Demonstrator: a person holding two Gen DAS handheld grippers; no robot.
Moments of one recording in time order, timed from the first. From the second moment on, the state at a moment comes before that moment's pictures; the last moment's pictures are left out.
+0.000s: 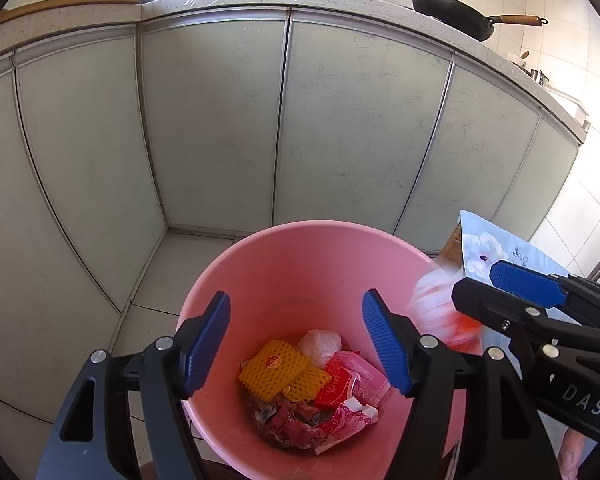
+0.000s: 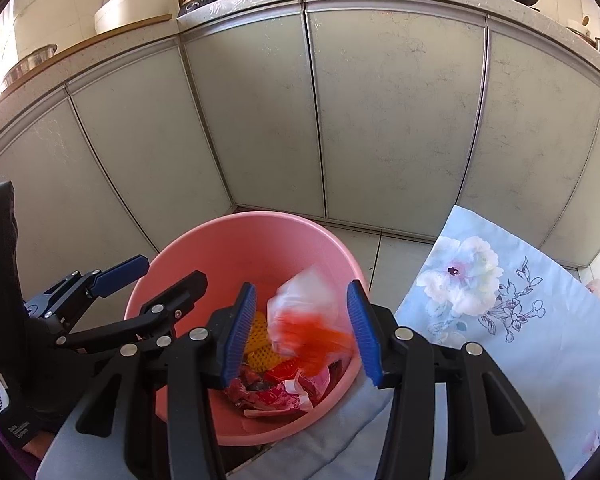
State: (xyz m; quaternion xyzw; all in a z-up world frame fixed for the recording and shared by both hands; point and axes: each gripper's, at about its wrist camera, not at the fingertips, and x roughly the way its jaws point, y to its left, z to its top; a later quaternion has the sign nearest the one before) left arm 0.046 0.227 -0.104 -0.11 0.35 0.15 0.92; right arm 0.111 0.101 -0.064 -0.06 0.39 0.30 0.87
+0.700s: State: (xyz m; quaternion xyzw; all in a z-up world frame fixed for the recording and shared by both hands) left arm 0.030 0.218 -0.082 -0.10 0.33 0.14 0.93; right arm 0.086 0.074 -0.044 -0.05 0.36 0.30 0.88
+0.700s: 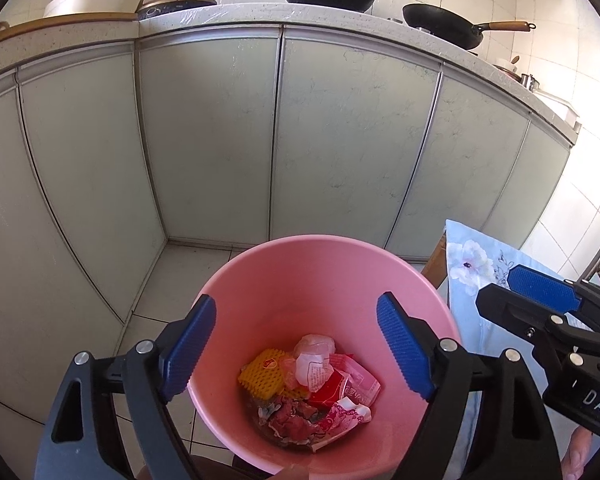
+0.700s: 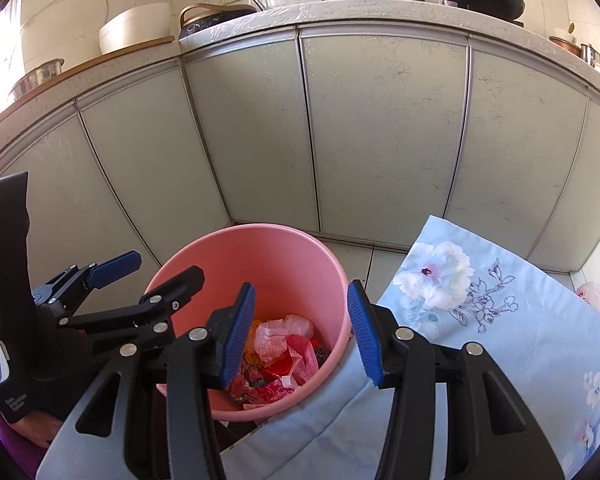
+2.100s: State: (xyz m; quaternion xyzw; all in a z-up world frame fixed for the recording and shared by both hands) left arm -0.050 0.107 0.000 -0.02 0.27 0.08 0.96; right arm -0.031 -0.032 -0.005 -0.03 0.29 0.19 0.94
